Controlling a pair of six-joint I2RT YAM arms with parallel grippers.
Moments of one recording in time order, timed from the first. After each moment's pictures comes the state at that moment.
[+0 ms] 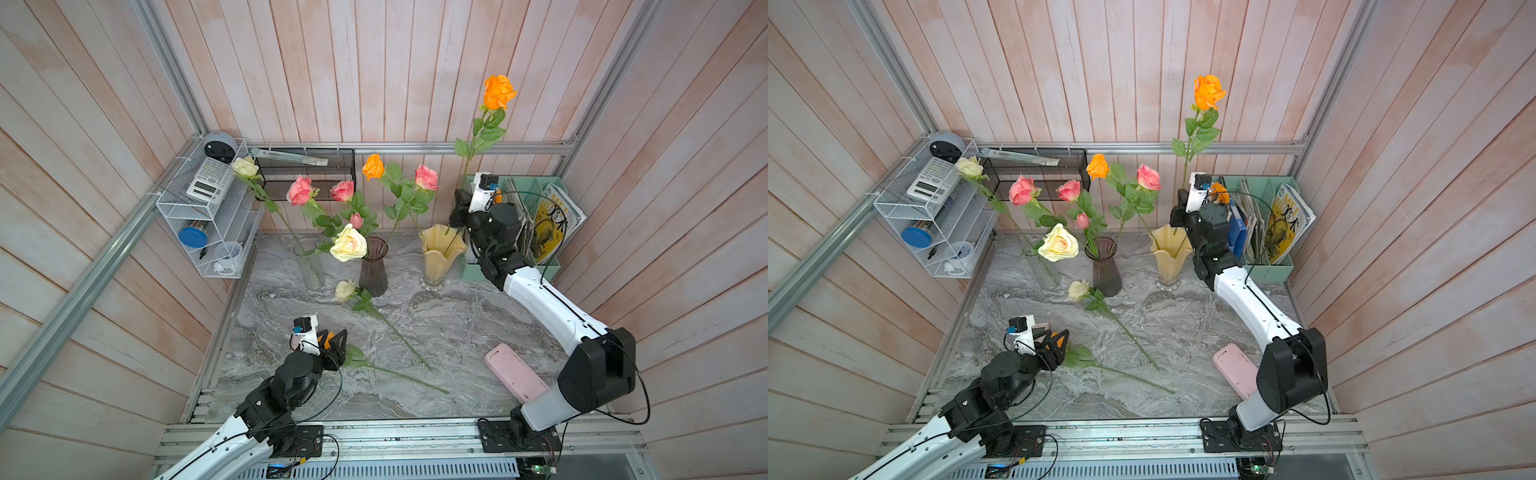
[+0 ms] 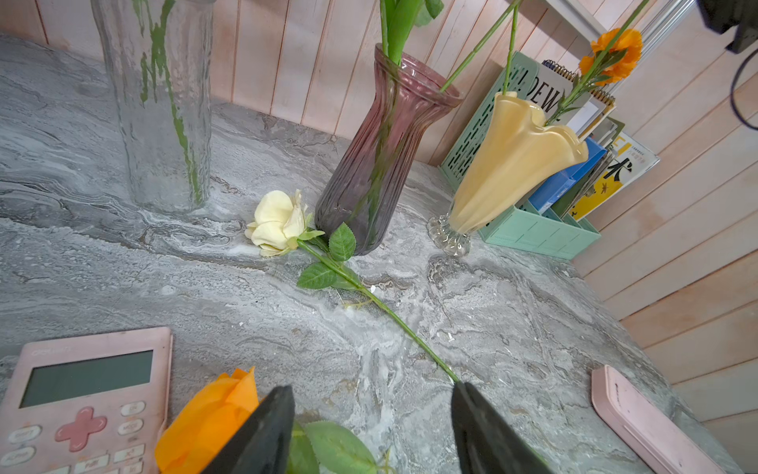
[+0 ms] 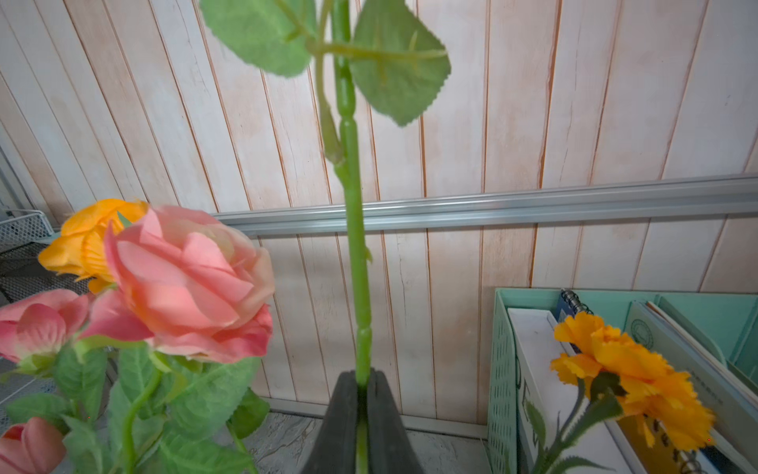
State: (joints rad) left arm -0.79 0.39 0.26 -0.18 -0.37 -0.54; right arm 0.38 1.58 1.36 0.32 0.10 0.14
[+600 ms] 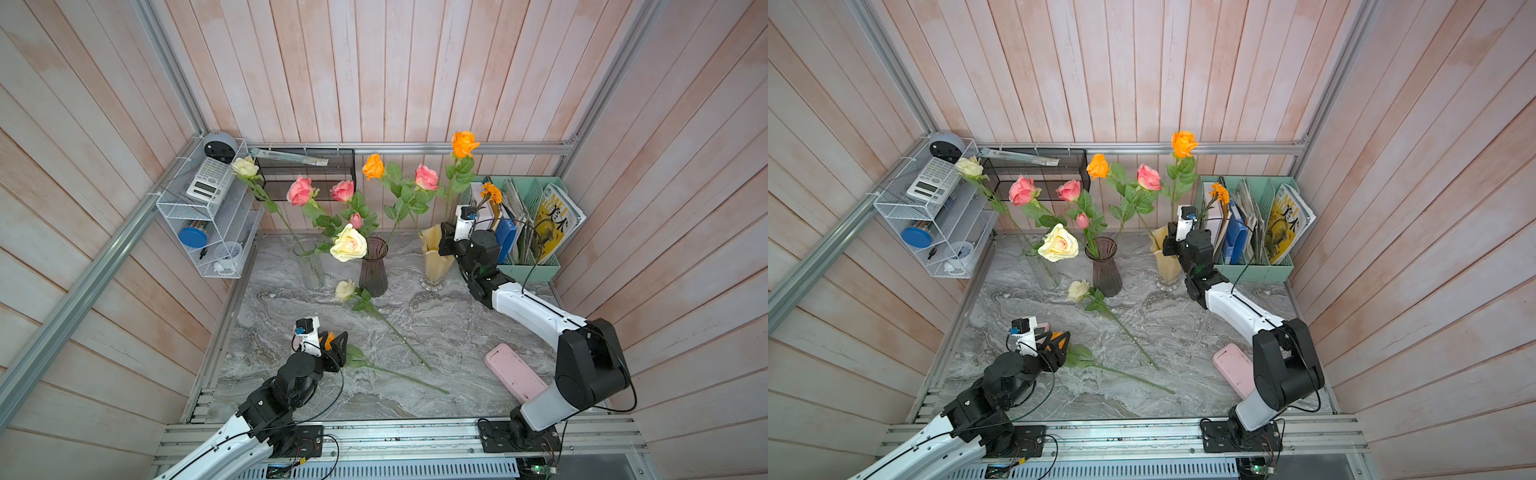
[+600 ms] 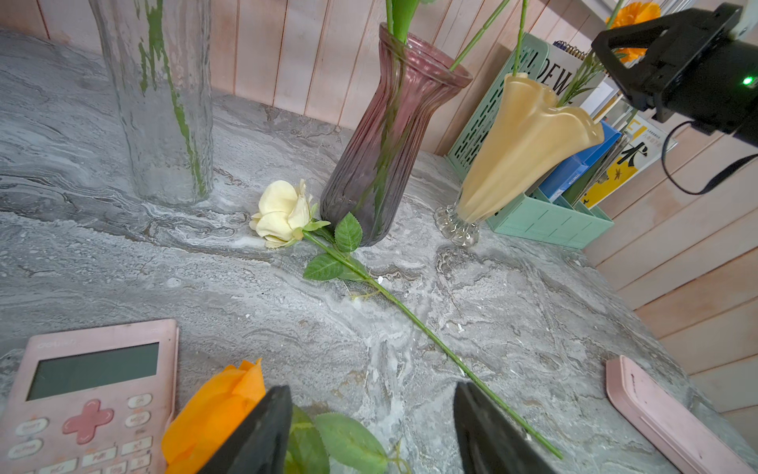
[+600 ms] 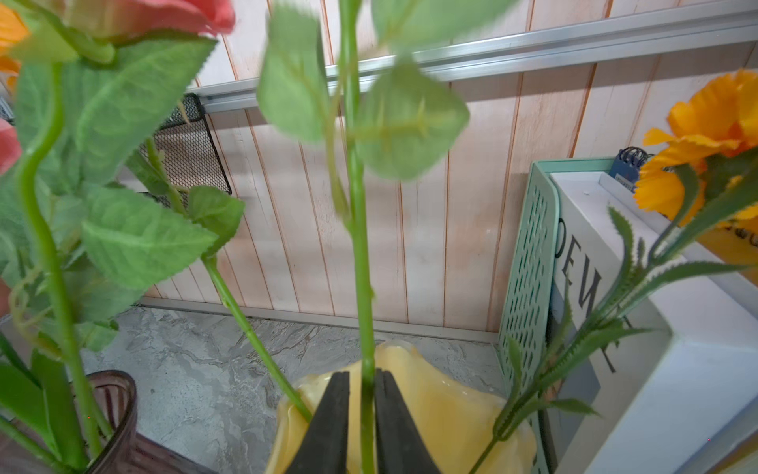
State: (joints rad) left arm -0.79 0.39 0.24 -0.17 -0.37 -0.53; right arm 0.42 1.58 1.09 0.43 0.10 0.14
